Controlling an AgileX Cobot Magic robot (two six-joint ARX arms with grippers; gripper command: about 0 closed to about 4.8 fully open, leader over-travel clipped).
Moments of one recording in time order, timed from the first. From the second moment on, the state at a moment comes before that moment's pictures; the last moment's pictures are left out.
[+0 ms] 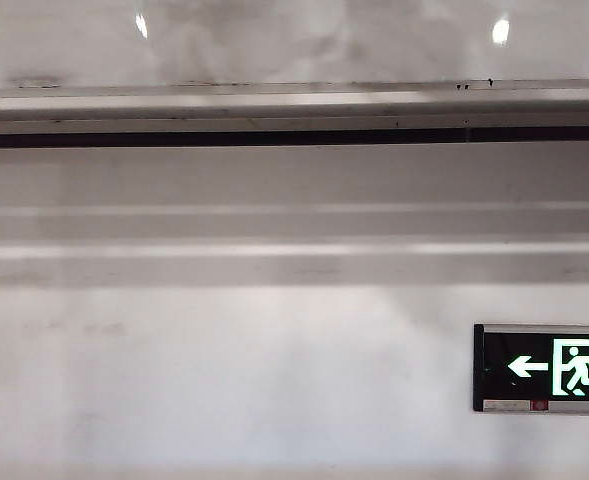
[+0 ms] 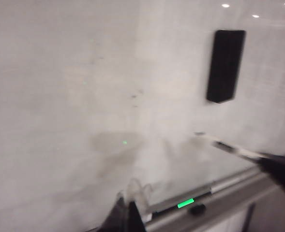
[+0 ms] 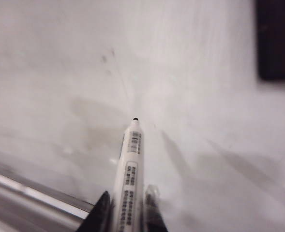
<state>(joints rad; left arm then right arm) -0.21 0.93 1.32 -0.18 0.42 -0.06 0.71 1.17 1.19 0.19 0.27 0.03</state>
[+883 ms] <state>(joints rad) -0.22 0.93 1.32 -0.33 0.45 0.07 0.72 1.38 1.29 0.28 0.45 -0.01</state>
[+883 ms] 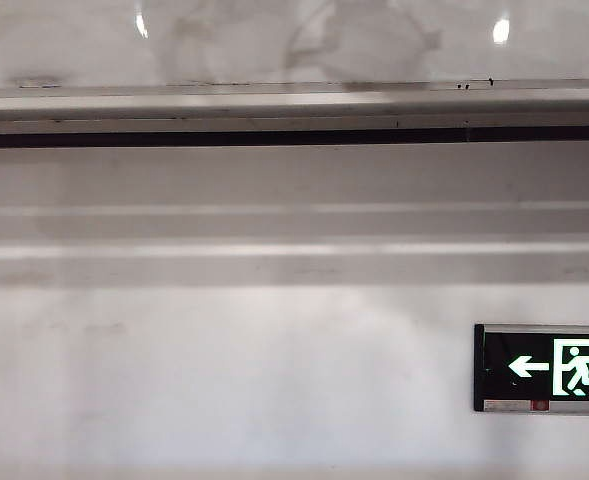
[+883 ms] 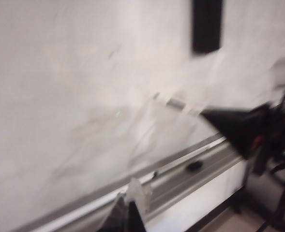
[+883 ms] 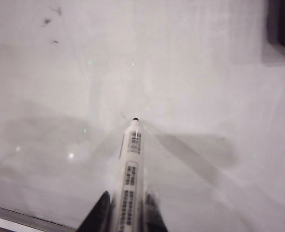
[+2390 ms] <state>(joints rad) -0.28 0.93 1.32 -0.33 0.38 0.08 0.69 1.34 1.29 0.14 0.36 0.02</state>
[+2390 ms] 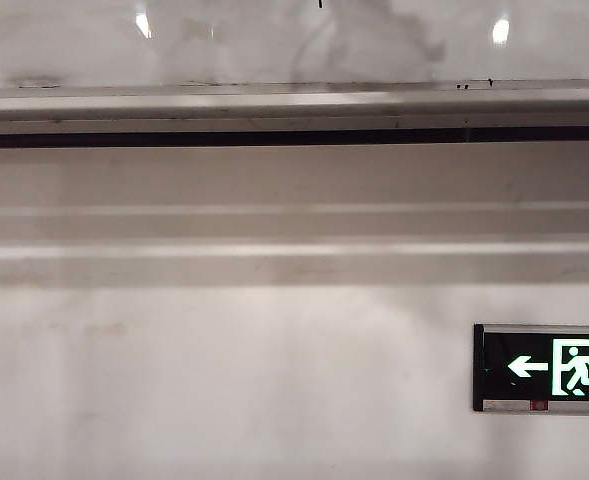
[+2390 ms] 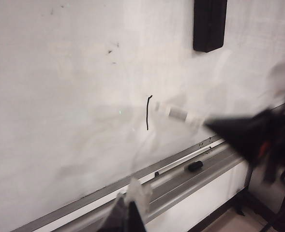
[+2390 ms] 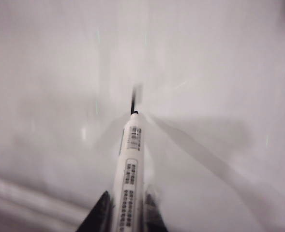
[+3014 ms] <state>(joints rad) -0.28 0.93 1.32 -0.33 0.38 0.08 0.67 1.35 1.29 0.14 0.32 -0.01</state>
